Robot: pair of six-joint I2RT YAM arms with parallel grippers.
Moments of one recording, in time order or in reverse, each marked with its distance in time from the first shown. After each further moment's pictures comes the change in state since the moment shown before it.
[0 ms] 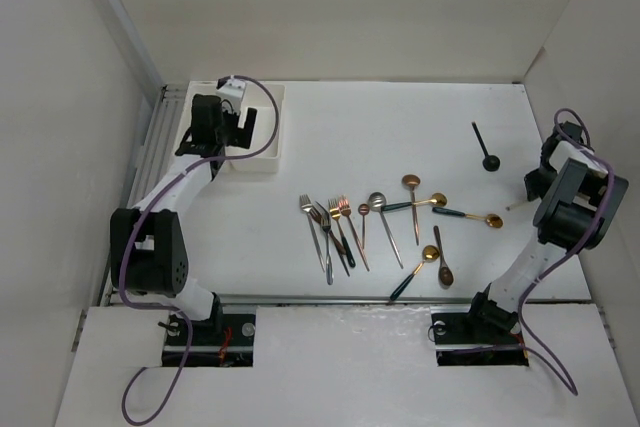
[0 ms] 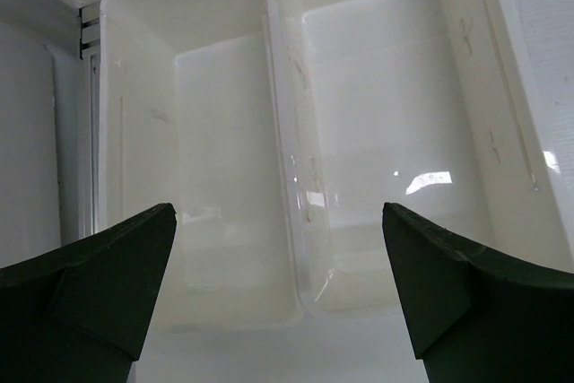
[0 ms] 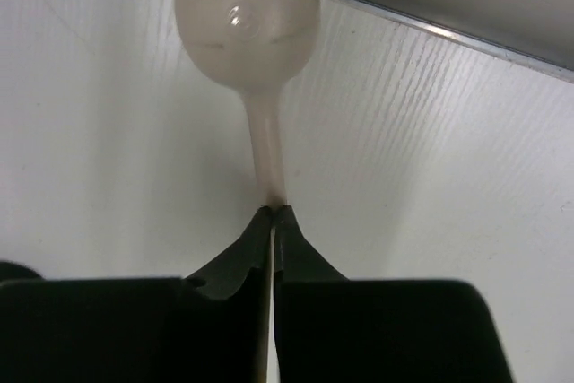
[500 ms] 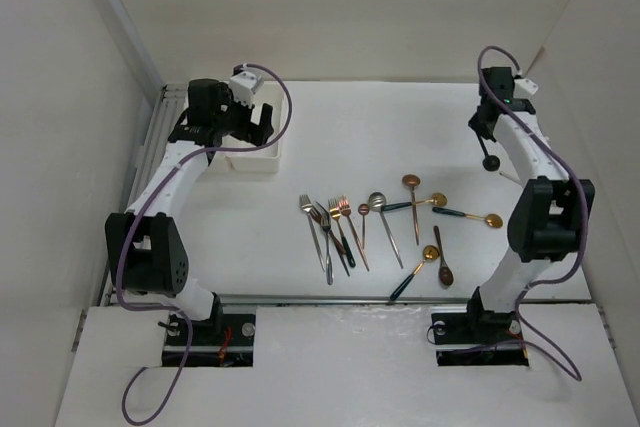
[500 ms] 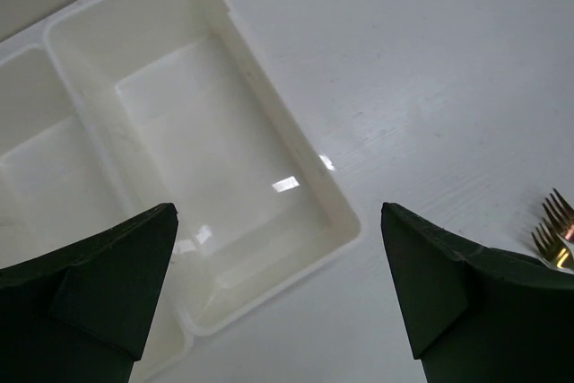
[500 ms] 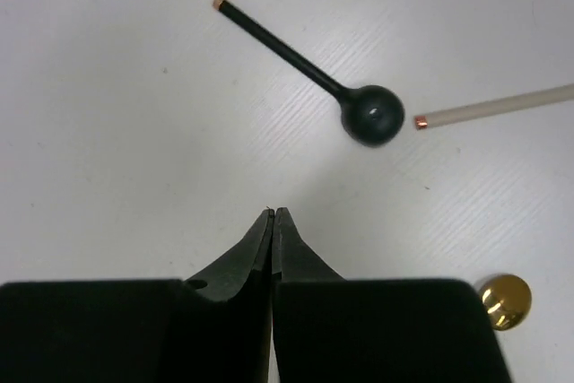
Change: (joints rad) left arm -0.004 0.002 0.203 -0.281 0.465 0.004; right arm 0.508 -0.154 0.199 0.006 0.169 -0.093
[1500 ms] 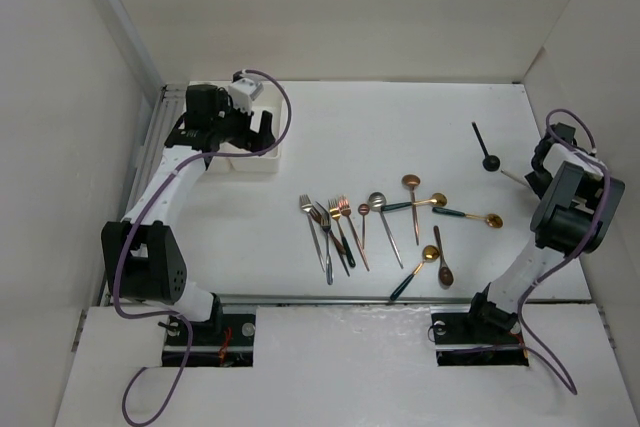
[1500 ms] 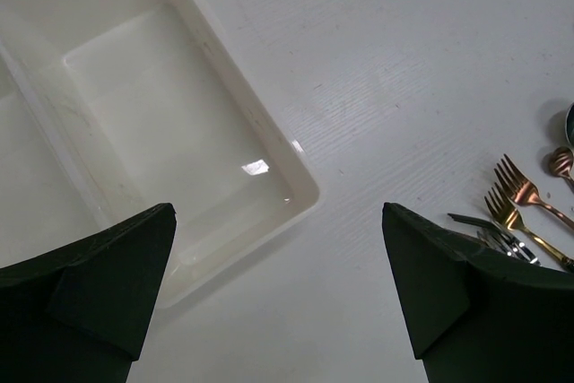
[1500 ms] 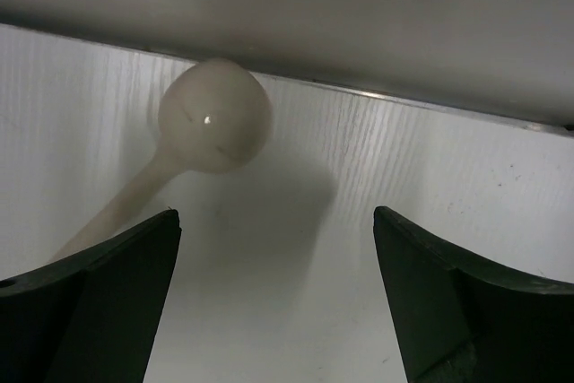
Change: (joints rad) left arm 0.000 -0.046 -0.029 -0.085 0.077 -0.019; right arm -0.472 0.084 -0.278 0.029 0.127 0.124
